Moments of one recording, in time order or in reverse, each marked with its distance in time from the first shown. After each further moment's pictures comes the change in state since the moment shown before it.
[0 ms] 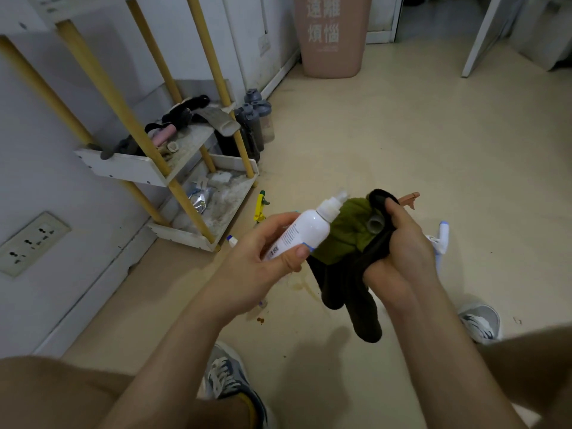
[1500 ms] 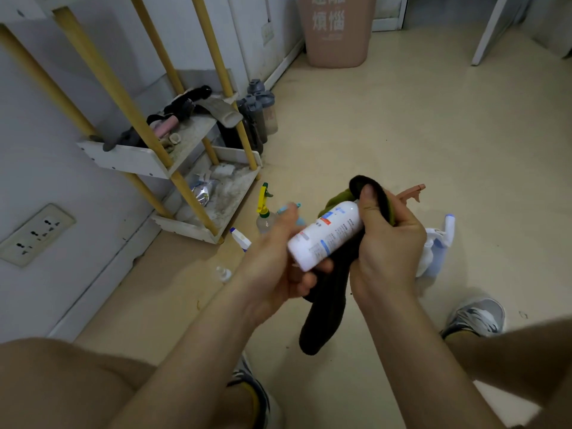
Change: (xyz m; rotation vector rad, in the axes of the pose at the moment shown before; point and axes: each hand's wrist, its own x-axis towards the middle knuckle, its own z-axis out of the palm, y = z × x) left_hand 0.001 0.019 0.040 -0.616 0.072 -0.507; right_hand 0.000 0.034 0.008 -0.343 0.150 -0.624
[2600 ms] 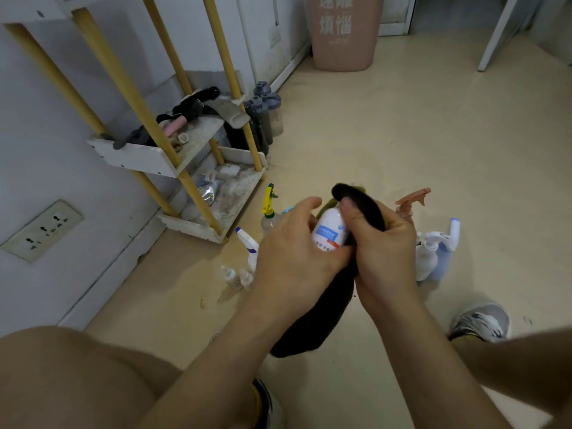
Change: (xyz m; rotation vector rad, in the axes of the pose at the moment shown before) left_hand -0.004 -0.002 0.010 0.941 0.432 0.678; right_hand -0.009 -0.001 -0.003 -0.145 -0.231 0.046
